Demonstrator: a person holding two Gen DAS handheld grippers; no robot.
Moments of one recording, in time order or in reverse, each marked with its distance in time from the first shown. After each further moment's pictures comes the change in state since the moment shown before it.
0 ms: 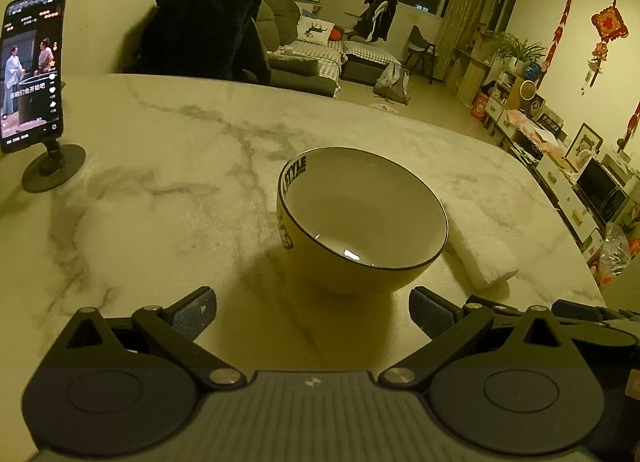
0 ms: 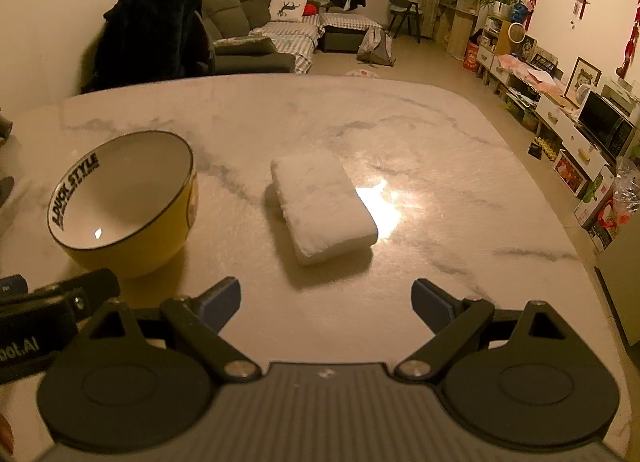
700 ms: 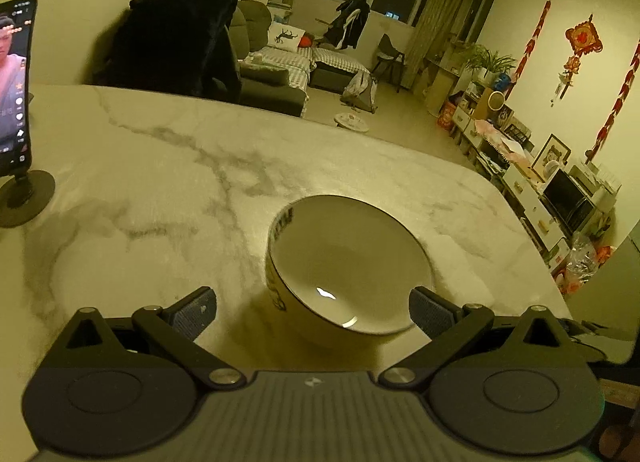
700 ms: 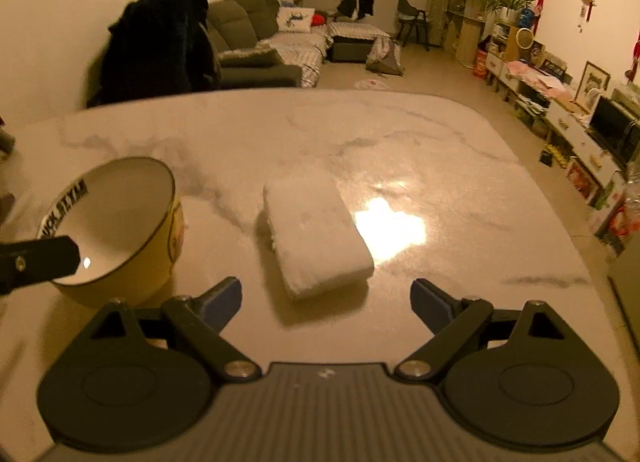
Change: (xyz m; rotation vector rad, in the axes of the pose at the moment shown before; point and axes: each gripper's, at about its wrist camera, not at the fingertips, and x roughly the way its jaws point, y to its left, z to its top) left arm 0.006 0.013 0.031 -0.015 -0.014 -0.106; right arm -0.007 -0.024 -0.027 0.033 -0.077 0.076
